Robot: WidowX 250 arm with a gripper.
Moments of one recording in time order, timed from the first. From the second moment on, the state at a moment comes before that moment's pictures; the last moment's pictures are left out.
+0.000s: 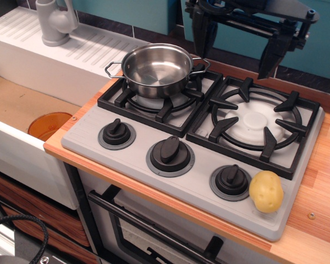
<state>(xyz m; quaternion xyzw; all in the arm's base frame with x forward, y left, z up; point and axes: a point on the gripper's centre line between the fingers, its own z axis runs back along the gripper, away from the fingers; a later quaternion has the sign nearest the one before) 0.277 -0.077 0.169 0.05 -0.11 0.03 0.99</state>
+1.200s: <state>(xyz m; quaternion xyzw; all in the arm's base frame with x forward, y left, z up) 0.330 -0.044 0.163 0.06 -0.10 -0.01 0.99</state>
